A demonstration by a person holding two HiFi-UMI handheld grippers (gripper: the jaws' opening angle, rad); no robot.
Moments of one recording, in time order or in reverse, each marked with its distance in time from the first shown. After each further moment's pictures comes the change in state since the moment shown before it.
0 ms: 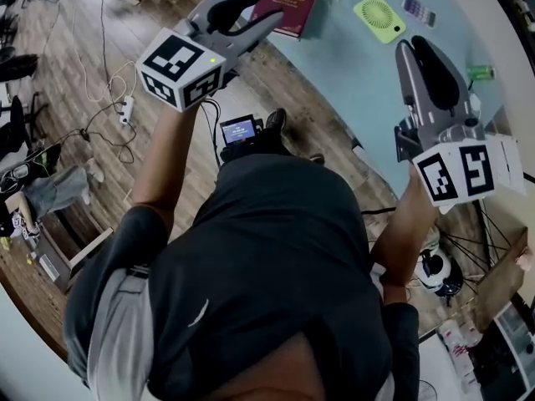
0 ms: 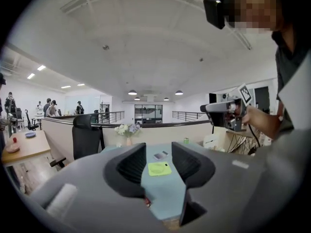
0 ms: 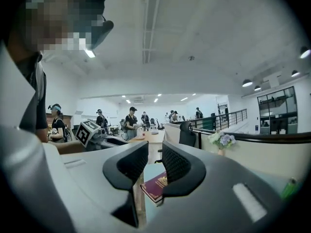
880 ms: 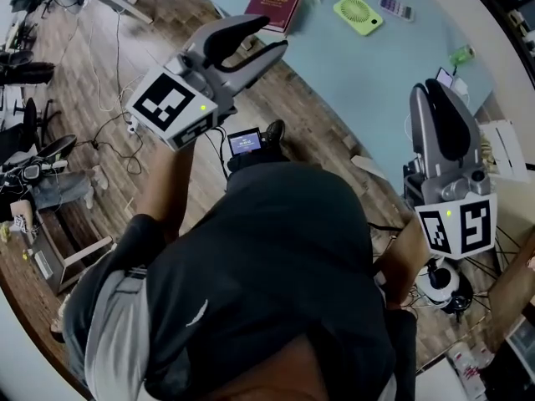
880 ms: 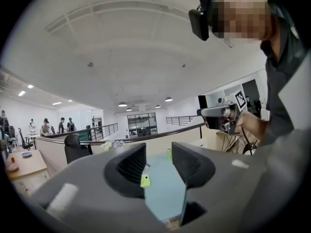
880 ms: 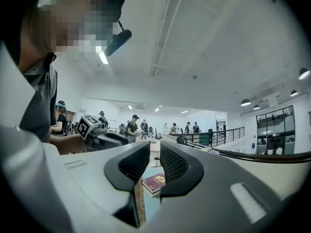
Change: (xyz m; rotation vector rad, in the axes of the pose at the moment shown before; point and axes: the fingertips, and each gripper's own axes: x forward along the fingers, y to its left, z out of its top) left arm -0.057 -0.192 0.073 0.146 -0.110 -0.046; right arm -0.207 0.039 0.037 -0.129 -0.124 -0.020
